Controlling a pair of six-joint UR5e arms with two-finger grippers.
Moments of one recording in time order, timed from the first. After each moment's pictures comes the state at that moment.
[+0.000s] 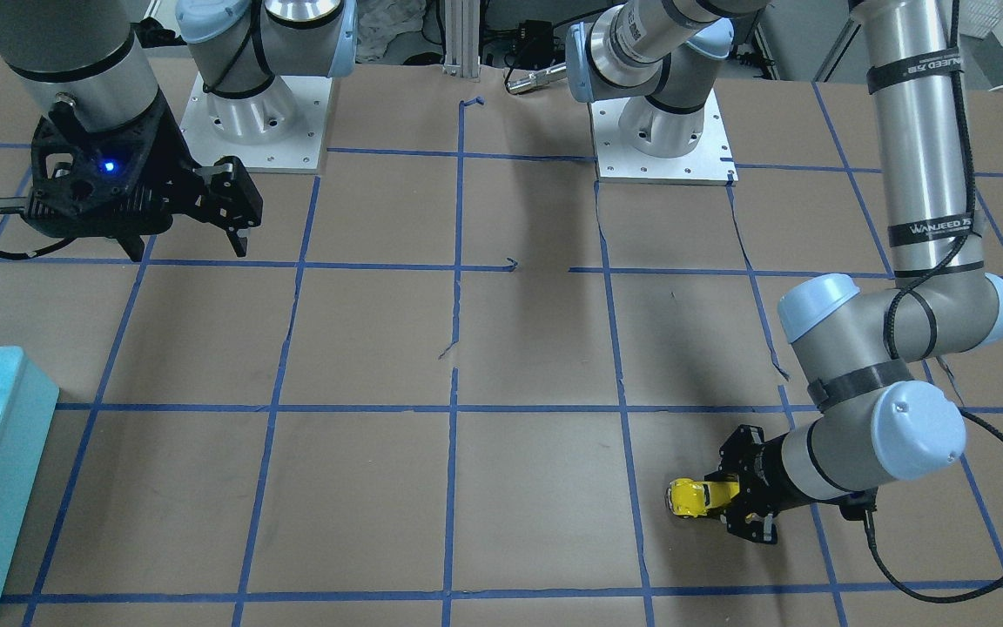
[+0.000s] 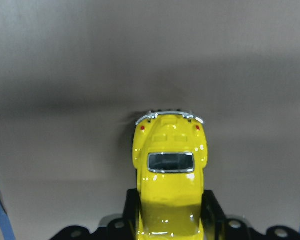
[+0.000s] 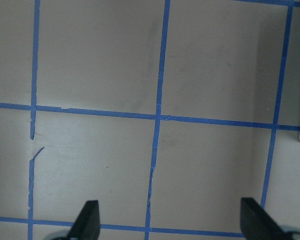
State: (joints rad) left arm -1.35 -2.20 -1.50 -1.09 1.38 -1.24; right arm 1.58 -1.52 1.52 -1.62 -1.59 -0.09
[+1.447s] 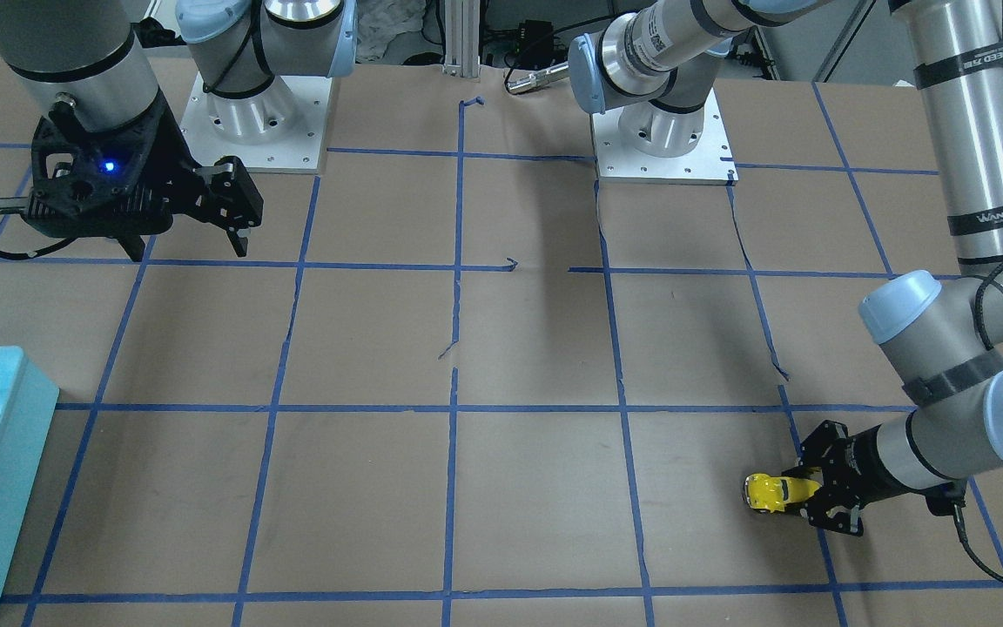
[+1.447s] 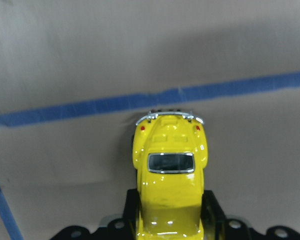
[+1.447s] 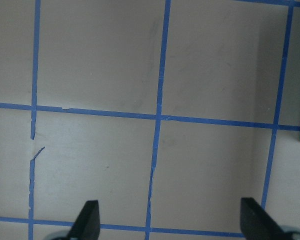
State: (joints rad) left arm -1.19 -2.21 -1.50 -1.09 1.38 -1.05; right arm 1.58 -1.52 1.52 -1.62 -1.58 -0.09
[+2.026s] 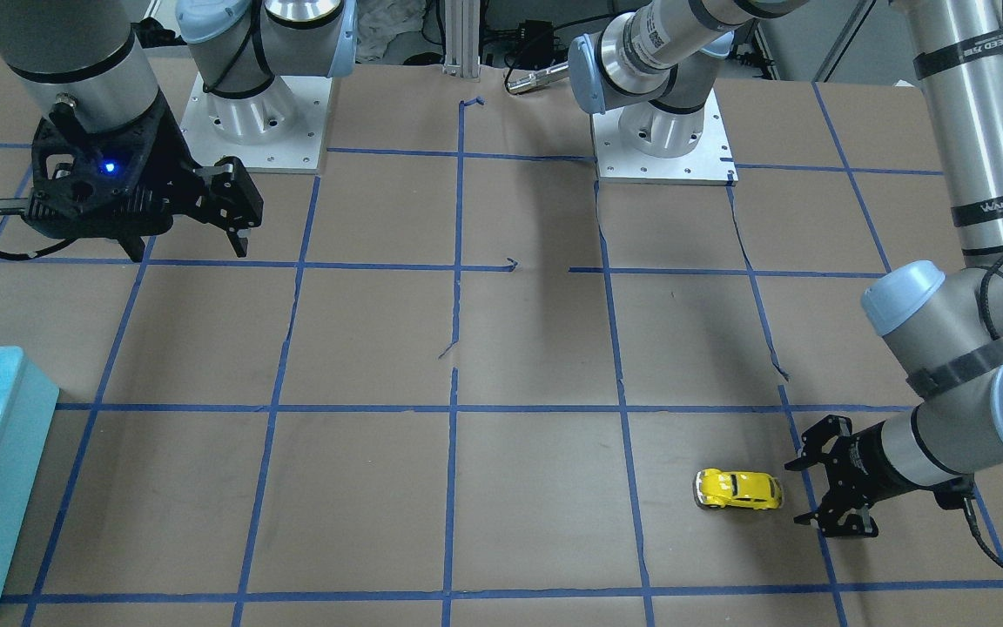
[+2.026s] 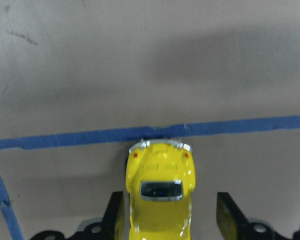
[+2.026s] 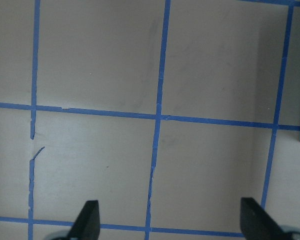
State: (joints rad) left arm -1.21 -2.17 -1.50 -1.09 1.38 -1.13; right arm 1.58 -1.52 1.52 -1.62 -1.59 -0.09
